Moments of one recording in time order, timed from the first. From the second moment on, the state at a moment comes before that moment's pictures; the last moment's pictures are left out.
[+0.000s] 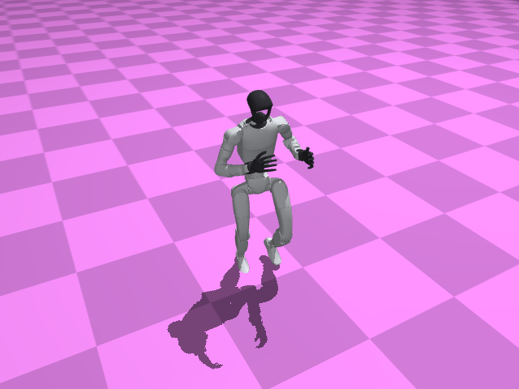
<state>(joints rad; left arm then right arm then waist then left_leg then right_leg) 0.16 0.47 -0.05 -0.56 -0.43 -0.22 0.26 -0.29 -0.51 0.33 -0.52 0.08 -0.14 -0.20 0.16 -0.01 0.32 -0.29 0.06 0.18 1.05 -0.23 -0.08 0.04 -0.04 -0.01 0.41 -0.26 0.16</state>
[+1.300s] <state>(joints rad) -0.69 0.79 -0.65 -0.33 -0.49 -0.17 0.22 0.00 -0.50 0.49 -0.42 0.05 -0.14 -0.40 0.17 -0.48 0.52 -0.85 0.31 -0.14 0.99 -0.32 -0.18 -0.28 -0.13 -0.43 1.18 -0.23 0.04</state>
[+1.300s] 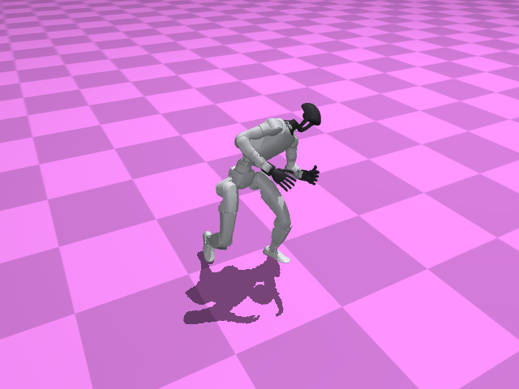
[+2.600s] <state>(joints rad) -0.14 0.48 -0.19 -0.54 -0.36 -0.26 0.30 -0.10 -0.60 0.37 -0.59 0.08 -0.21 -0.22 -0.07 0.02 0.29 0.01 -0.02 0.08 0.50 -0.08 -0.08 -0.17 -0.13 -0.14 0.11 0.02 0.22</state>
